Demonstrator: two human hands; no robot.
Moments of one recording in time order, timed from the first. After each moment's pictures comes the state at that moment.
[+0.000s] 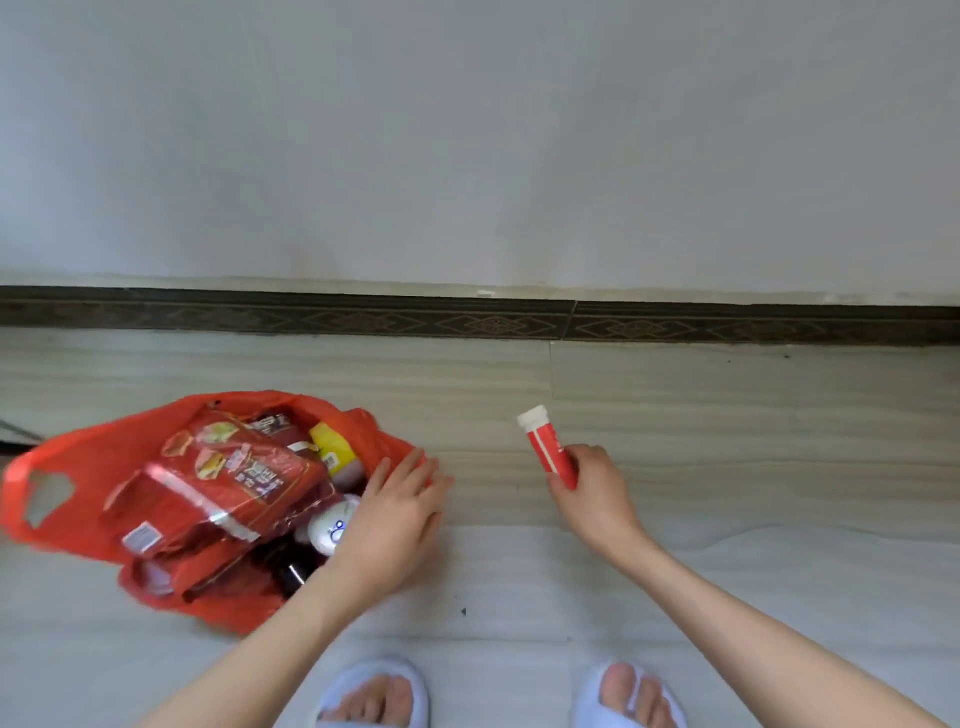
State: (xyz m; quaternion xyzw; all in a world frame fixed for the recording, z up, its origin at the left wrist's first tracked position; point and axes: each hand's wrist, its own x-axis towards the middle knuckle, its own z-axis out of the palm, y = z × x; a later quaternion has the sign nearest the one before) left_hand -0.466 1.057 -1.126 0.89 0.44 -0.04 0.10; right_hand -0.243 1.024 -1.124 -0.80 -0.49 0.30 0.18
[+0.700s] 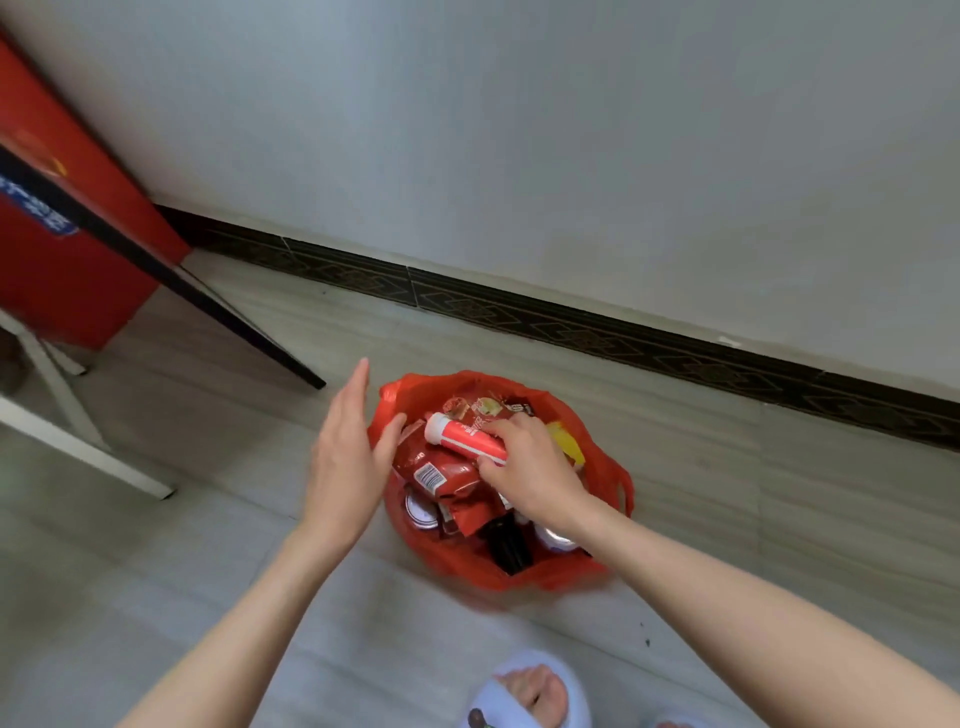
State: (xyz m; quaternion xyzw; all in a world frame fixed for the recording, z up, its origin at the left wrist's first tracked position) left_hand -0.697 1.059 -1.041 0.61 0.72 0.32 0.14; right_hand -0.518 1.090 -1.064 -0.58 -0.74 0.32 0.14
